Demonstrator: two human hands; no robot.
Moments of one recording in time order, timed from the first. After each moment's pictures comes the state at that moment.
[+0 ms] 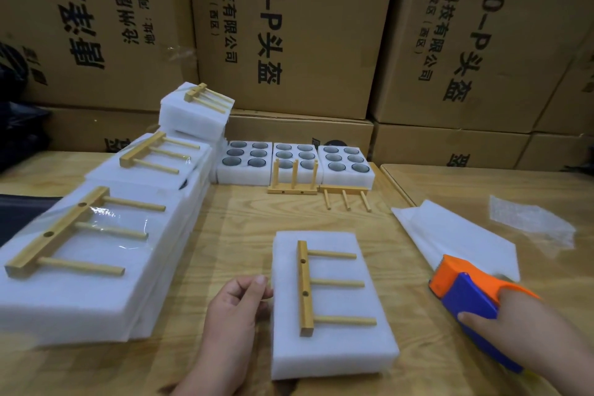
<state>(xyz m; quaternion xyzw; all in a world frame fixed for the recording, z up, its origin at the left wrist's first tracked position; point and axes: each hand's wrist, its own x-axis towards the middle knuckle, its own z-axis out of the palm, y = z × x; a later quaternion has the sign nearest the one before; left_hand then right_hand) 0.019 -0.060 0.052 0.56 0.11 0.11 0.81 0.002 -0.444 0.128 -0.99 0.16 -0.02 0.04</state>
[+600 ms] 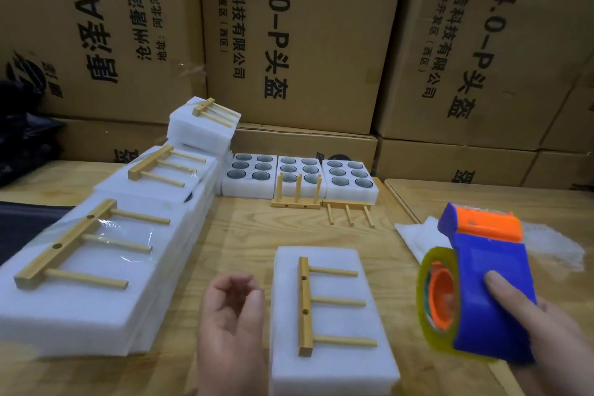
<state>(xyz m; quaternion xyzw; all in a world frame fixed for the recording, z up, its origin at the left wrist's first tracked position) -0.026 -0.081 0.121 0.57 0.00 0.32 0.76 -0.064 -0.366 0.193 -0.65 0.09 -0.07 0.75</state>
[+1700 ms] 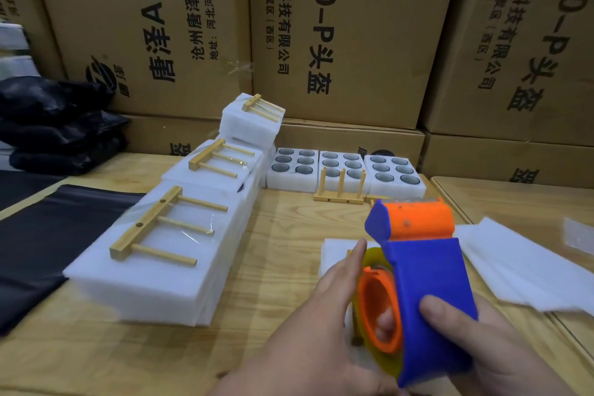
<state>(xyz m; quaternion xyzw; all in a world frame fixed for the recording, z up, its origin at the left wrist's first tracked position) -0.053 -0.064 0.171 0.83 -0.21 -0.03 0.51 -0.049 -0.265 0.195 -0.61 -0.11 0.16 0.77</state>
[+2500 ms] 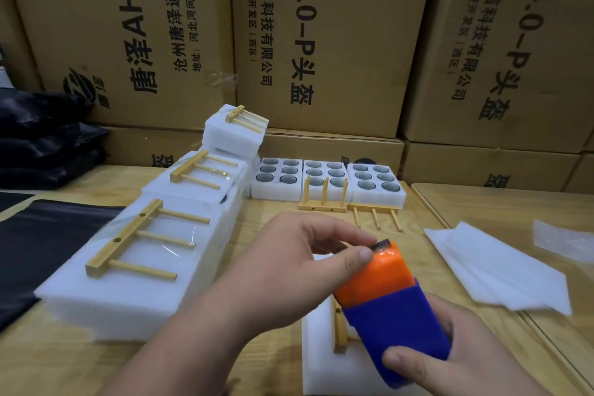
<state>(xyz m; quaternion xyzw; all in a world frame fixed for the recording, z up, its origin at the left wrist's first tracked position) -0.033 -0.052 0.253 0.81 -0.22 0.05 0.54 -0.060 -0.281 0.214 -0.82 -0.15 0.12 0.54</state>
